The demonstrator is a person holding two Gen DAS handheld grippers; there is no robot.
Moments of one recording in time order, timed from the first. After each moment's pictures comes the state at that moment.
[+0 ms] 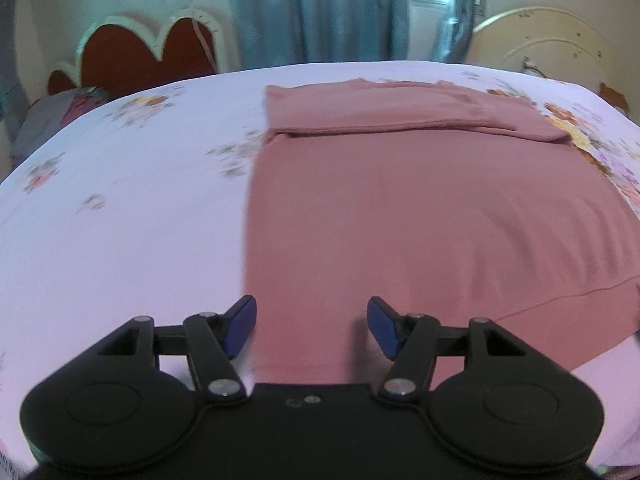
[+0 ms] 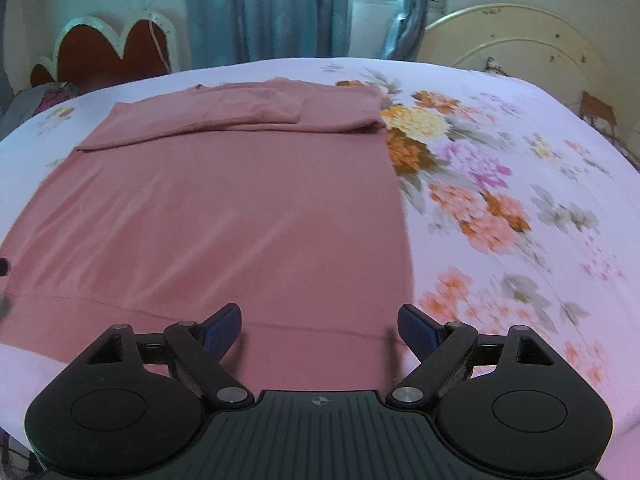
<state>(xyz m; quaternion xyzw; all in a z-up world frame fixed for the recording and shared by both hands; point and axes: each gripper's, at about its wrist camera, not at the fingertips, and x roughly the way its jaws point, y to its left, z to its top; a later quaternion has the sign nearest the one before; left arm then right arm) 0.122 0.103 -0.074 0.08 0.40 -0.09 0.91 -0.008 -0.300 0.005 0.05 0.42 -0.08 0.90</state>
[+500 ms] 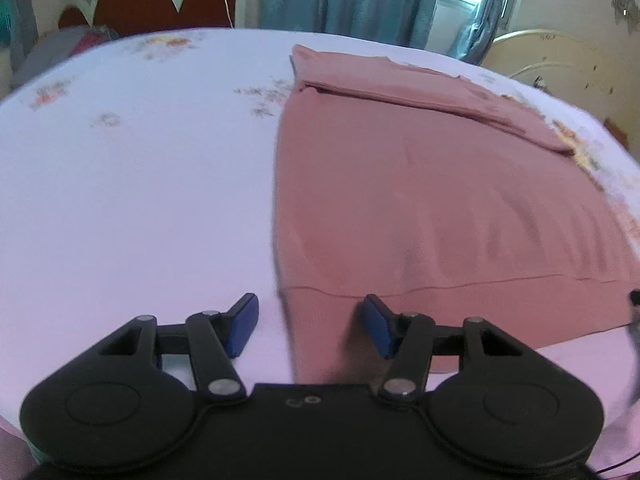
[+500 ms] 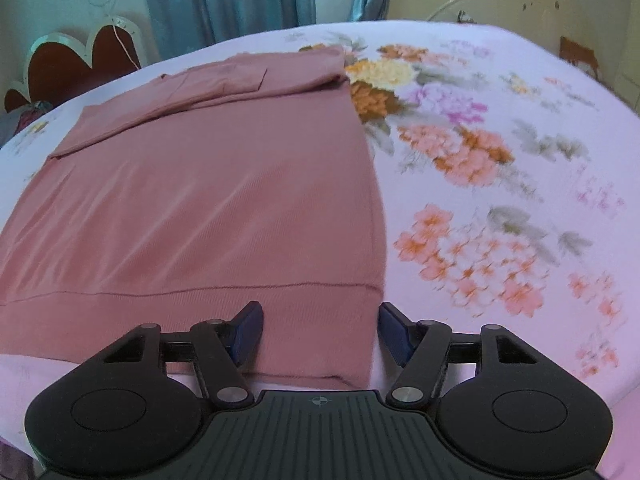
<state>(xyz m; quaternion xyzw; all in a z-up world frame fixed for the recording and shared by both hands) 0.110 0.147 -0.094 -0.01 0.44 -0.11 0.89 -0.013 -0.317 -0.020 0.12 0.45 -0.10 0.88</state>
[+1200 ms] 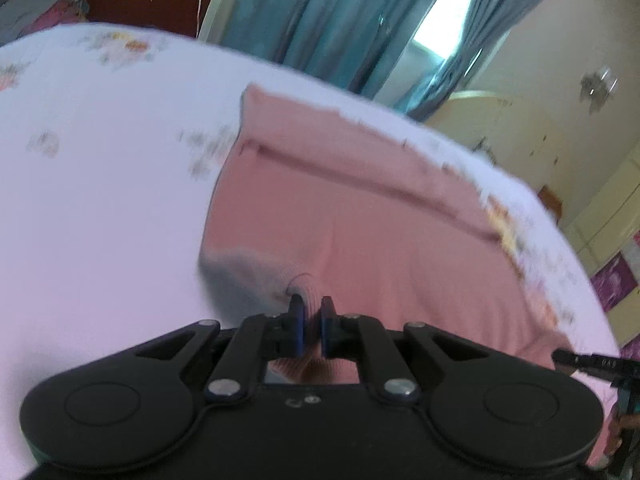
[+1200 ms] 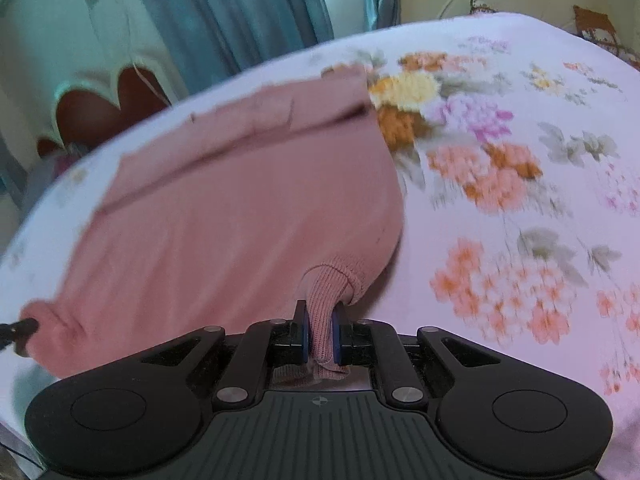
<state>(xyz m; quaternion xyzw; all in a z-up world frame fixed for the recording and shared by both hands) 0.164 0.147 -0.046 -0.14 0.41 -0.19 0.88 0.005 -0.340 0.027 0.22 0.40 -0.04 0.89</state>
